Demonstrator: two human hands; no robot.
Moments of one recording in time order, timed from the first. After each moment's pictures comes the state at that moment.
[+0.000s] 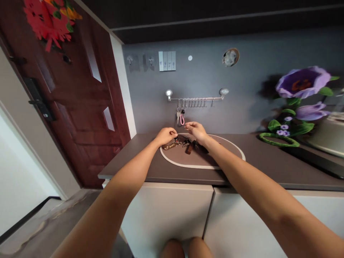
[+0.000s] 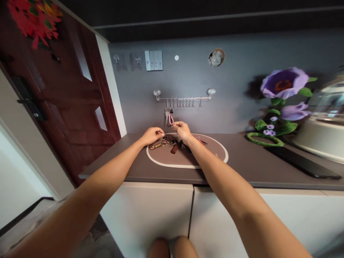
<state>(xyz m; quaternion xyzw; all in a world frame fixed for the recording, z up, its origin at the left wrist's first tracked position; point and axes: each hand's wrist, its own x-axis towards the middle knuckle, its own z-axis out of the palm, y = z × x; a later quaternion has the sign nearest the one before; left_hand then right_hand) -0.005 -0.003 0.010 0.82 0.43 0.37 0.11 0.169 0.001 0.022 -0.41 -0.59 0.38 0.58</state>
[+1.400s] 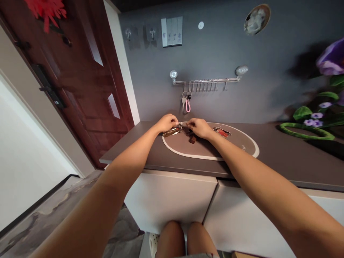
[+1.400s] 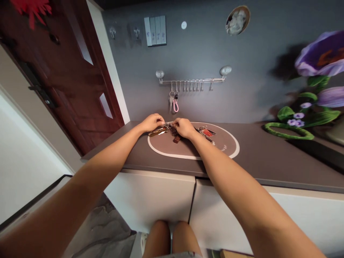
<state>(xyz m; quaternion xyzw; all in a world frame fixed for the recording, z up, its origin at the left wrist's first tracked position) -0.018 0.013 0.008 0.84 0.44 0.31 0.02 0.173 -0.007 0.005 -0.49 -0.83 0.01 0.27</state>
